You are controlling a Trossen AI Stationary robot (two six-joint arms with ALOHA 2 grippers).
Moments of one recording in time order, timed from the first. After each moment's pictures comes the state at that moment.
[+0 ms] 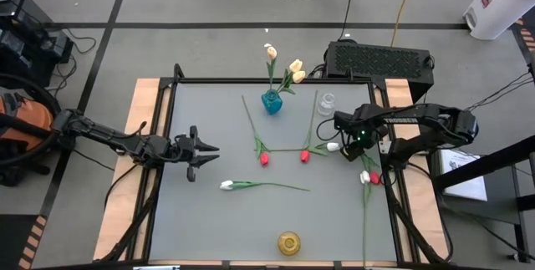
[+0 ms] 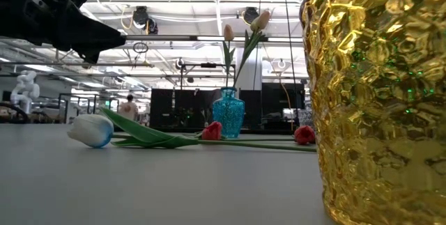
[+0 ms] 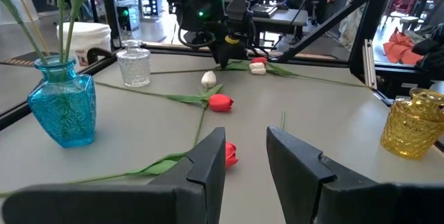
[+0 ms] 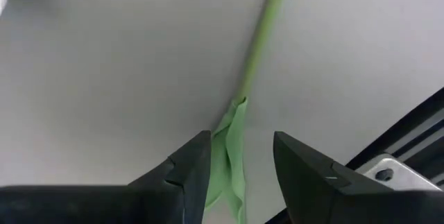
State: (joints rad) left arm -0.26 0.51 0.07 0.35 -0.29 -0.10; right arm -0.45 1.34 0.59 -1.08 -0.03 0.54
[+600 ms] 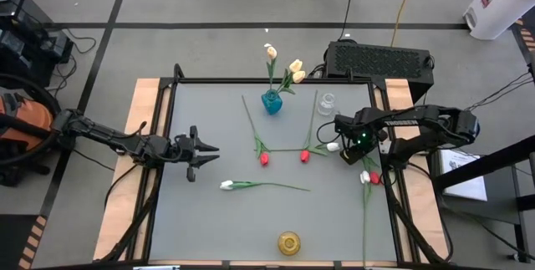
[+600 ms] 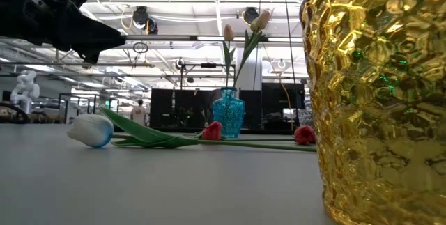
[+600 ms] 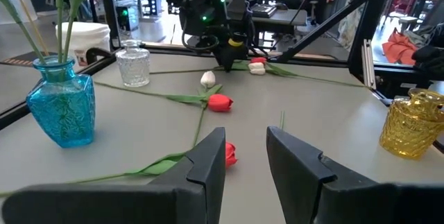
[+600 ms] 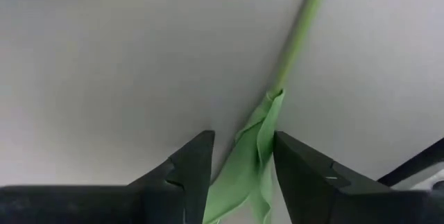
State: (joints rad) left arm -0.26 0.51 0.07 0.35 -0.29 -0.10; right arm -0.42 1.34 0.53 -1.00 -0.11 0.56
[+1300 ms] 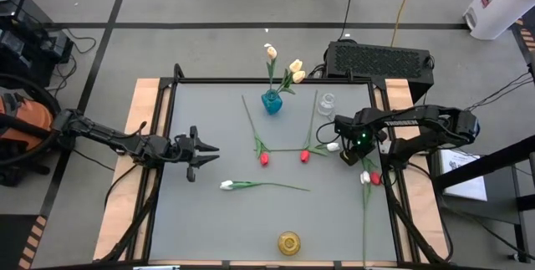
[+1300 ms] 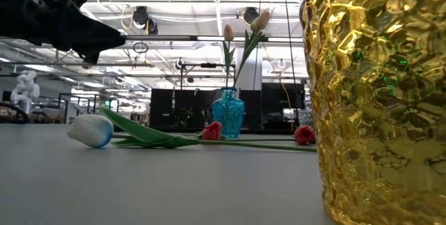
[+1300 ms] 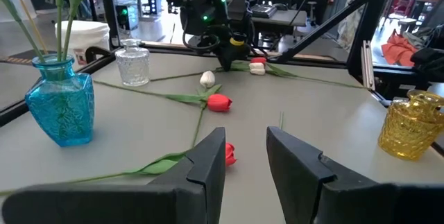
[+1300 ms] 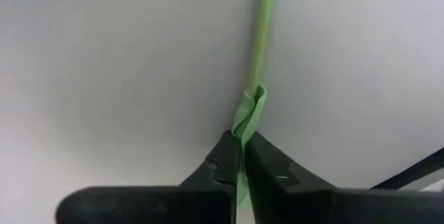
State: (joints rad) left arm -0.26 0.51 0.07 0.35 -0.29 -0.11; right arm -0.42 1.34 0.53 -0.99 -0.11 0.53
